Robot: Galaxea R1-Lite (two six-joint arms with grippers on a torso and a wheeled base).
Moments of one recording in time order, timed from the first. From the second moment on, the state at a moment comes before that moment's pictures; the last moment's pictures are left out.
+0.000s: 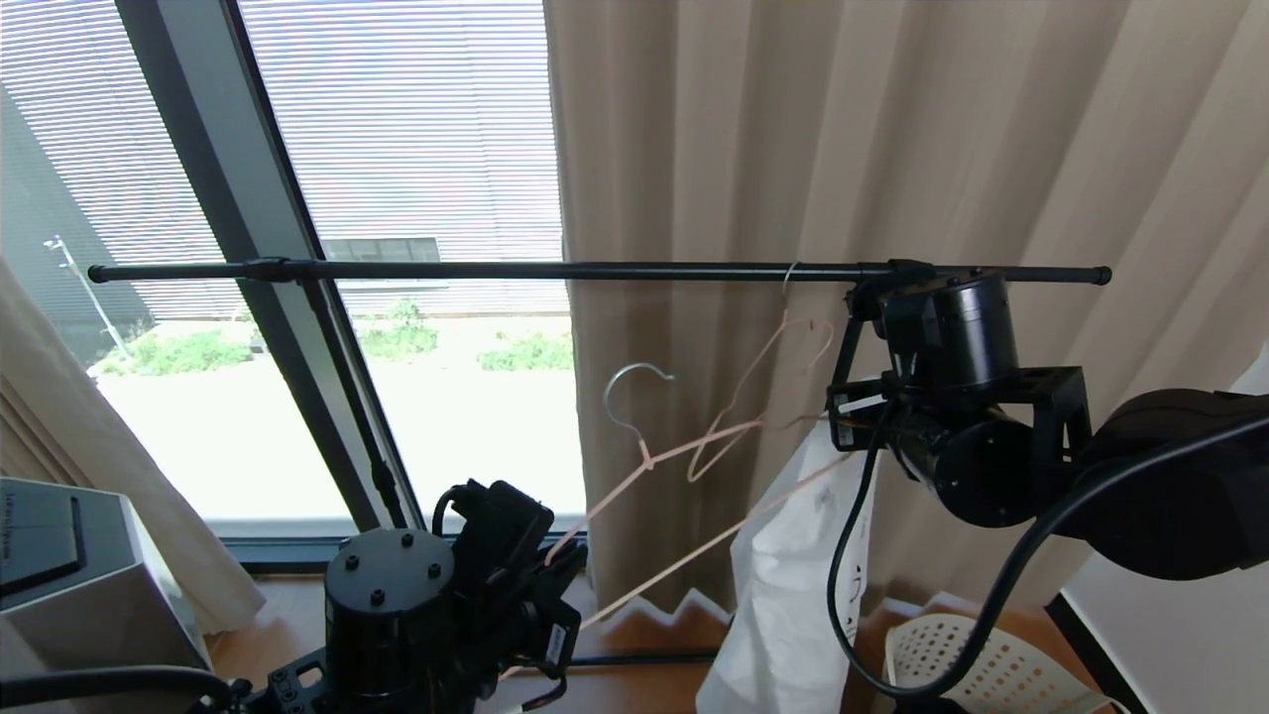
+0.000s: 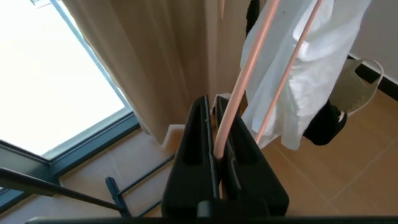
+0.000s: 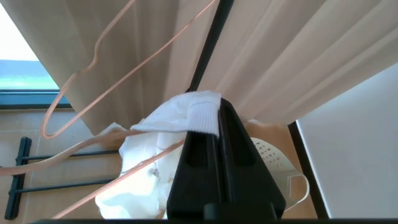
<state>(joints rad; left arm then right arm) -0.72 1.96 -0.30 -1.36 0.18 0.06 0.61 1.79 -1.04 -0.24 -0.78 0.18</state>
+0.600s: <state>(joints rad) -0.74 1.98 -0.36 -1.37 0.25 0.02 0.65 1.82 -1.06 -0.24 -0.88 0.18</state>
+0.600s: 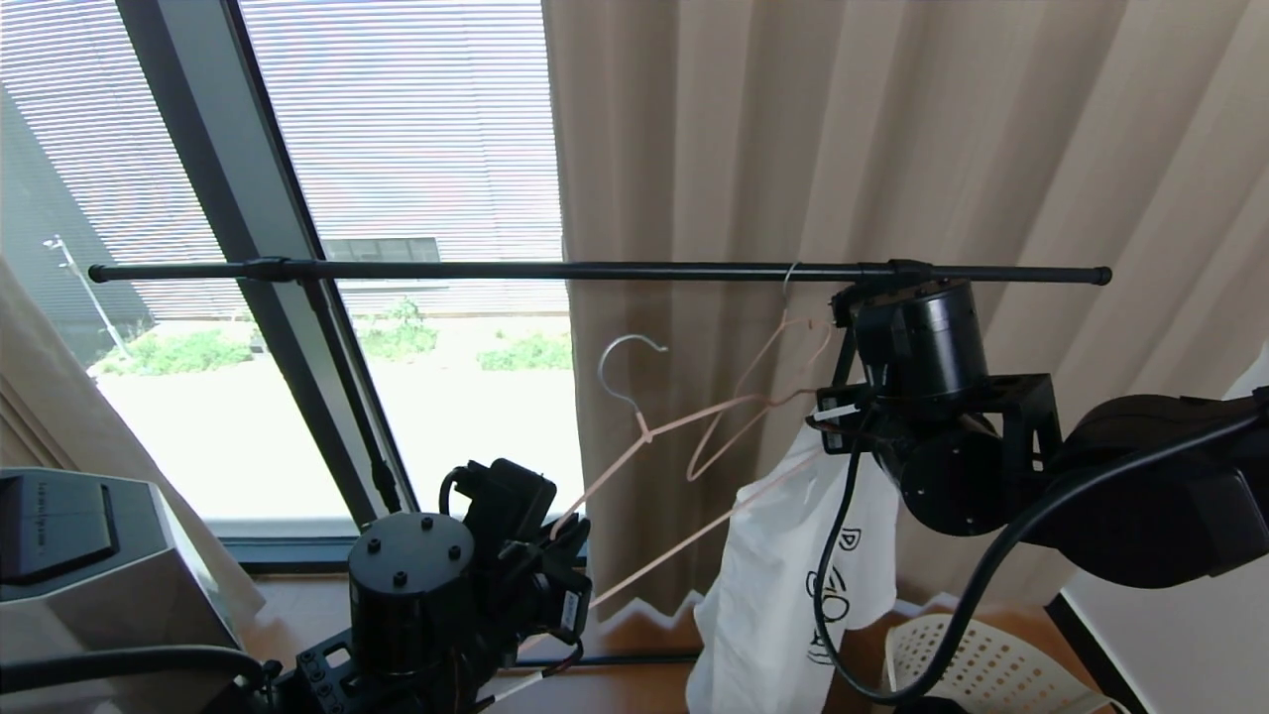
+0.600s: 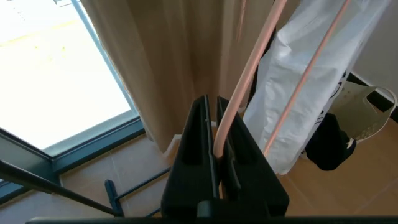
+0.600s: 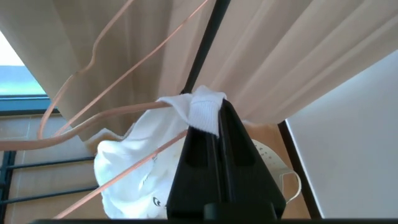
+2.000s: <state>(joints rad) -0.79 2.05 -0.27 -1.57 0.16 0.03 0.81 1.78 -1.09 -0.23 -0.89 0.26</state>
